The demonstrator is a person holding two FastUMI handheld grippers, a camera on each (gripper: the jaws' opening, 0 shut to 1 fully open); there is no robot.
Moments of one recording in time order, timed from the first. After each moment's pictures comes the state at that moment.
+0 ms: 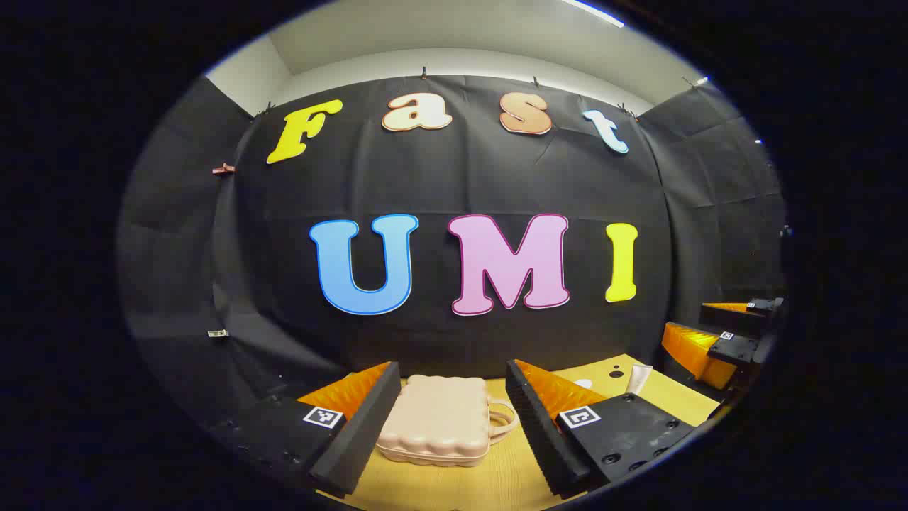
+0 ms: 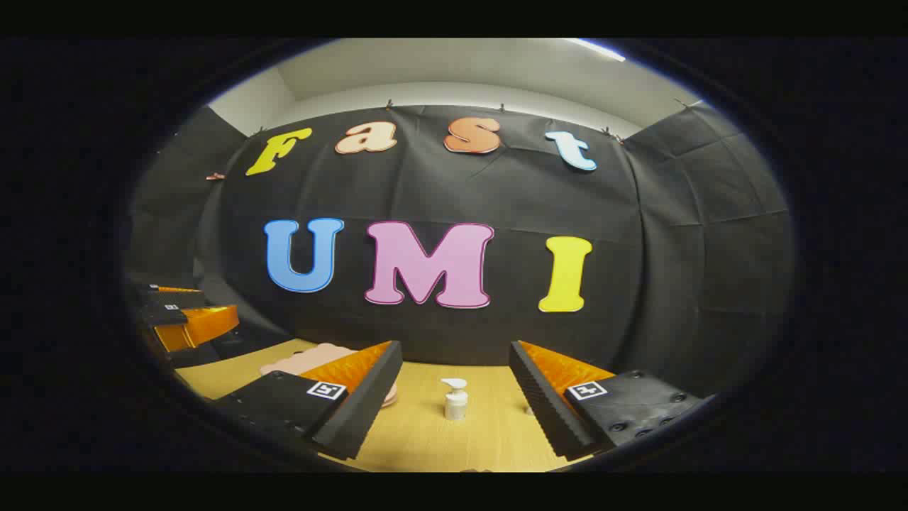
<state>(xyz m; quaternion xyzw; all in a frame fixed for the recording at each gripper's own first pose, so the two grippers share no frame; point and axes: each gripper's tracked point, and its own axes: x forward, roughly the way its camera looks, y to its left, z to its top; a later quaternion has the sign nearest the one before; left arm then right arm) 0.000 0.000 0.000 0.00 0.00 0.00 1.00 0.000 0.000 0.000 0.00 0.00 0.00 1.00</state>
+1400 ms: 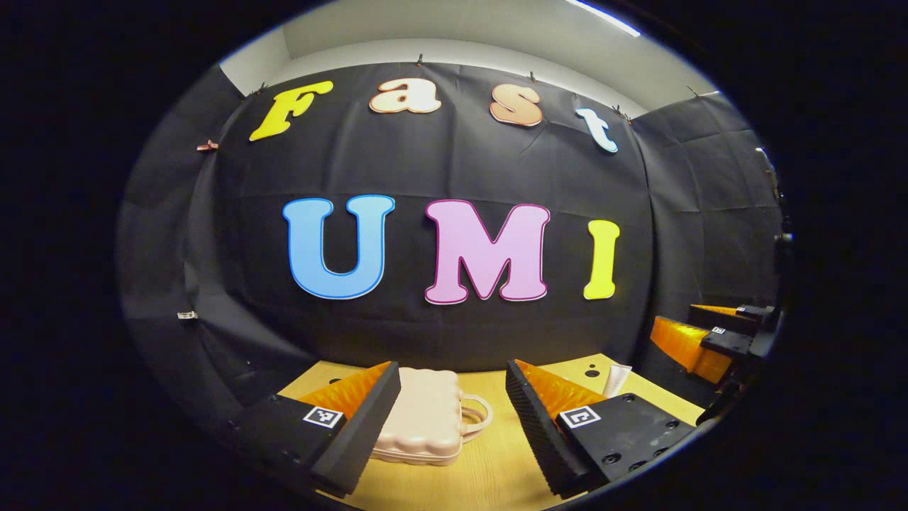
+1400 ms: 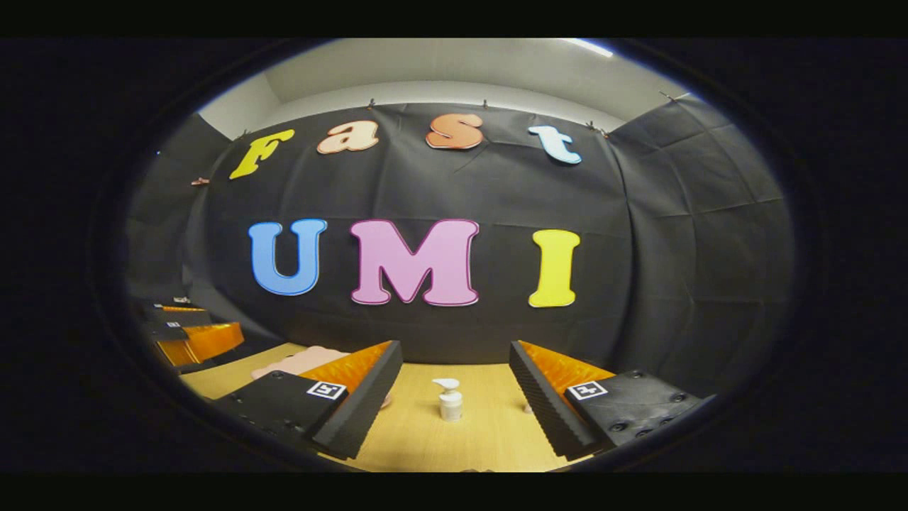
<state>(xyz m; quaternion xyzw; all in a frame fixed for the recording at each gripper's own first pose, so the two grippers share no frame) 0.036 -0.037 -0.027 -0.03 0.02 -0.06 1.00 0.008 -0.029 -0.008 0.01 0.00 -0.03 1.00</state>
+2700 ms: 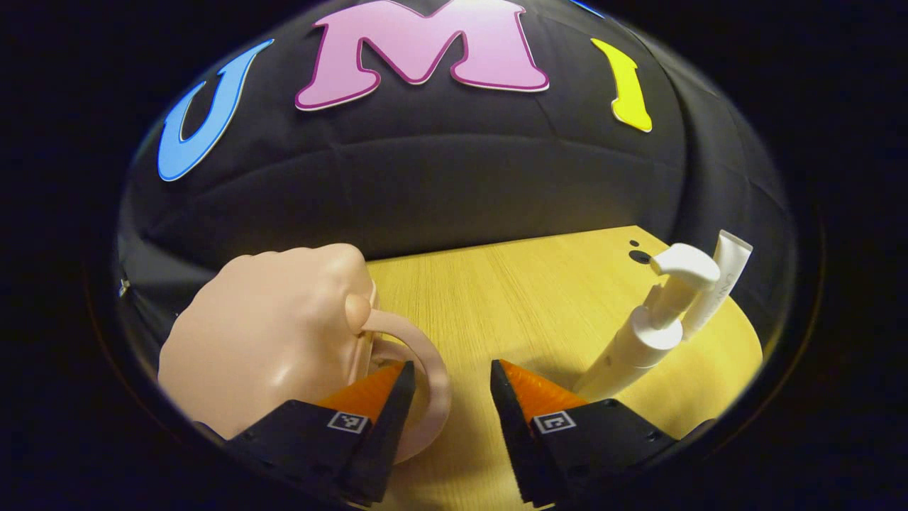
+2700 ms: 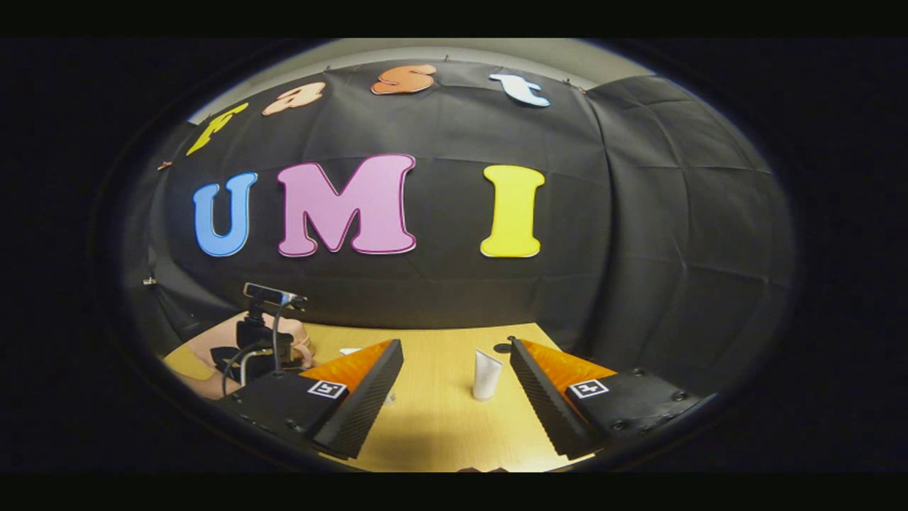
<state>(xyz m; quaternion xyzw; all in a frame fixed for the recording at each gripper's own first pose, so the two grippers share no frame) 0.277 -0.153 -0.324 0.05 0.29 -0.06 0.95 0.089 -0.137 -0.114 0.03 0.12 -0.07 0.99</state>
